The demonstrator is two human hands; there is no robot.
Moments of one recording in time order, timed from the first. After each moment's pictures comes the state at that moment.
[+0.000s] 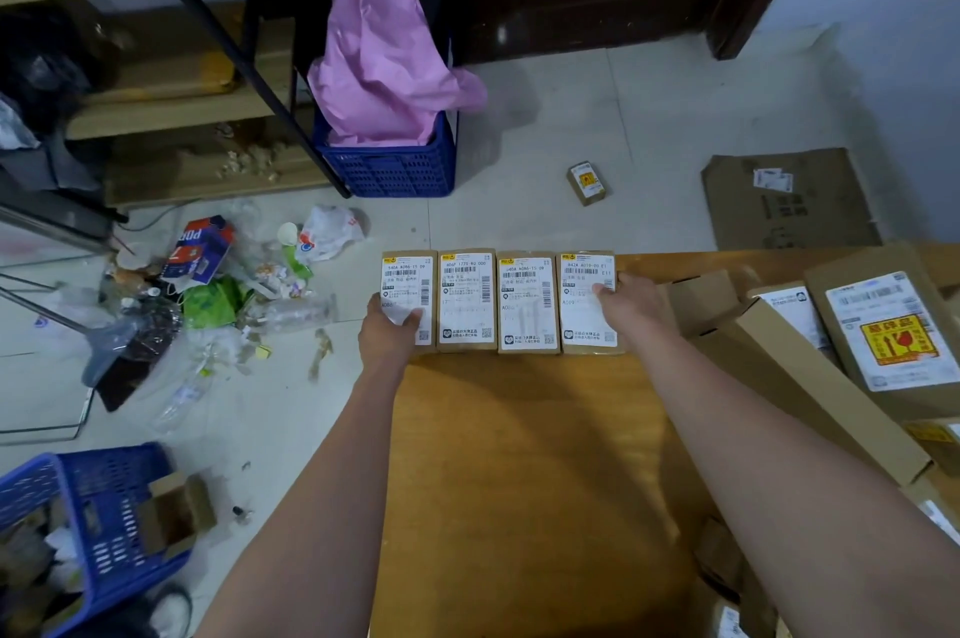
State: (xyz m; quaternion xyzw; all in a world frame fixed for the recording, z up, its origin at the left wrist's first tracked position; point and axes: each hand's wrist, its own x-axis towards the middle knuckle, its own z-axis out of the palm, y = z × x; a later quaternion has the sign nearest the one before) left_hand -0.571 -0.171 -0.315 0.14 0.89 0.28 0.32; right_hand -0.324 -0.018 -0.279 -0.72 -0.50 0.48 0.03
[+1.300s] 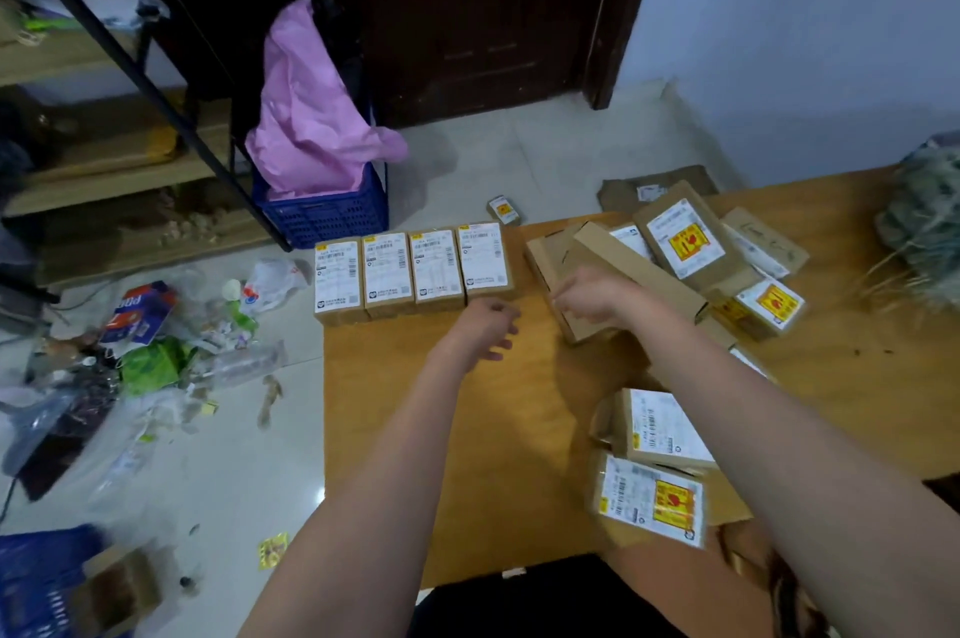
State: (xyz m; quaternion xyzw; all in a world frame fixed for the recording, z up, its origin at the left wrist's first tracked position) left_hand -0.340 -0.196 -0.201 0.30 0.72 0.21 0.59; right_hand -0.193 -0.123 -0.156 -0.62 -0.66 0.42 -0.12
